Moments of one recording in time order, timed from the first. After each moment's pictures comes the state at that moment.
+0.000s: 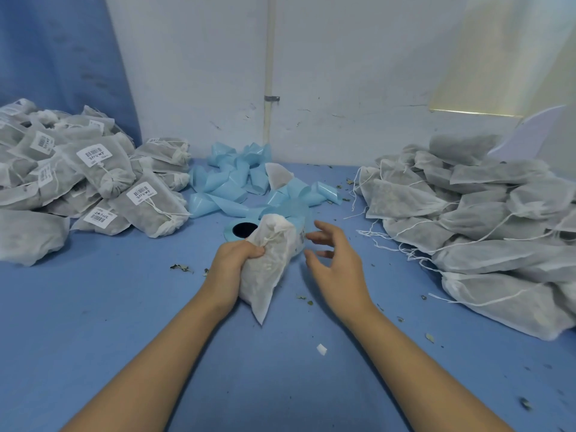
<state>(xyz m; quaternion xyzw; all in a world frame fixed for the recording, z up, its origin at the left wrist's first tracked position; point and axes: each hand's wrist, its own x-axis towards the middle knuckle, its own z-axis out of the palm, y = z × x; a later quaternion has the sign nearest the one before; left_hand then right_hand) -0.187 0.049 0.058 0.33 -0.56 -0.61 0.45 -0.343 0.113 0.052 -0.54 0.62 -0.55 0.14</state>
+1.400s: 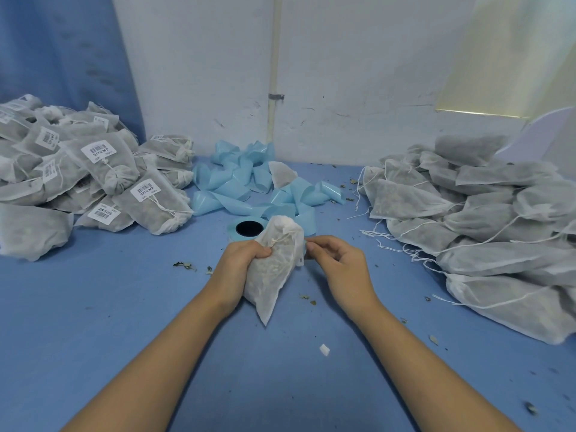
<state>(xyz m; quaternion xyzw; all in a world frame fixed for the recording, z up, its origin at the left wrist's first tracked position) -0.188 0.048 0.057 0.33 -0.57 -0.63 0.42 -0.349 0.106 0.051 -0.49 0.55 -0.62 0.28</state>
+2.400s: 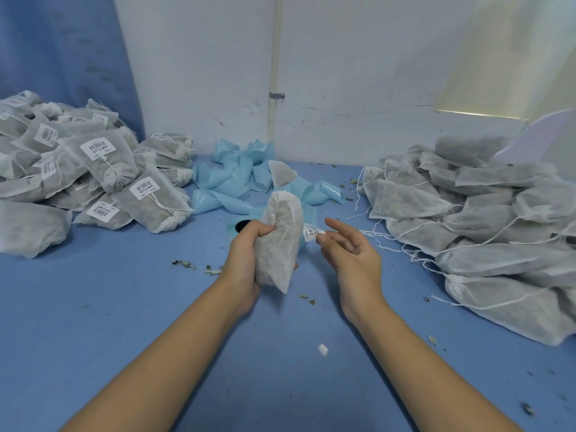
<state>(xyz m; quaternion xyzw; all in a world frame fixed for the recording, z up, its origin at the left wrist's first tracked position) -0.209 0.062 0.080 0.30 -0.40 -0.75 0.43 -0.345 0.110 0.059 -0.34 0.49 -0.74 0.32</state>
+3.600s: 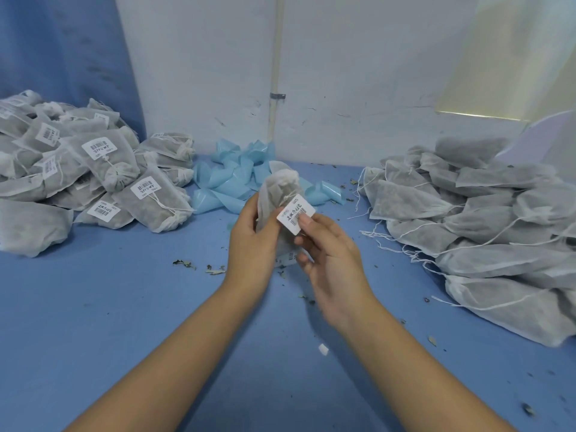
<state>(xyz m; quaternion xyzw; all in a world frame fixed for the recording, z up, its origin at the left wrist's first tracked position) -0.218 0.071 0.090 0.28 -0.55 -0.52 0.60 -0.300 0.126 0.101 -0.27 0.41 -0.72 0.49</state>
